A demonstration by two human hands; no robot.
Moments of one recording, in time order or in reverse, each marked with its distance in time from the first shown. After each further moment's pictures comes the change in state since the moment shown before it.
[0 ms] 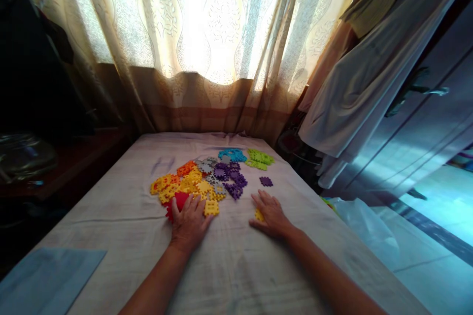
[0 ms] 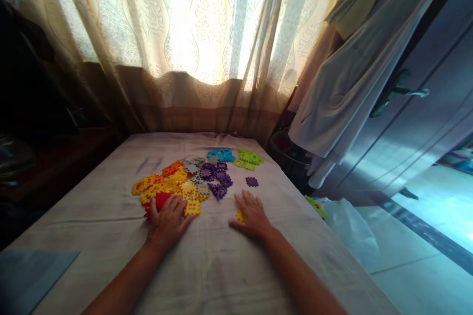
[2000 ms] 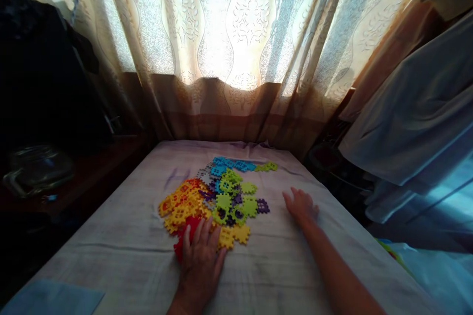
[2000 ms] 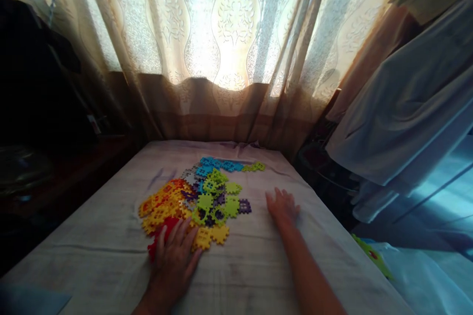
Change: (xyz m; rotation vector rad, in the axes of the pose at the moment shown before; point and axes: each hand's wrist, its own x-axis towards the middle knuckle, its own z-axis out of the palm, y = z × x) left_hand -0.001 -0.013 0.018 0.095 0.111 0.005; right_hand 0.145 0.036 -0.014 0.089 0.364 0.538
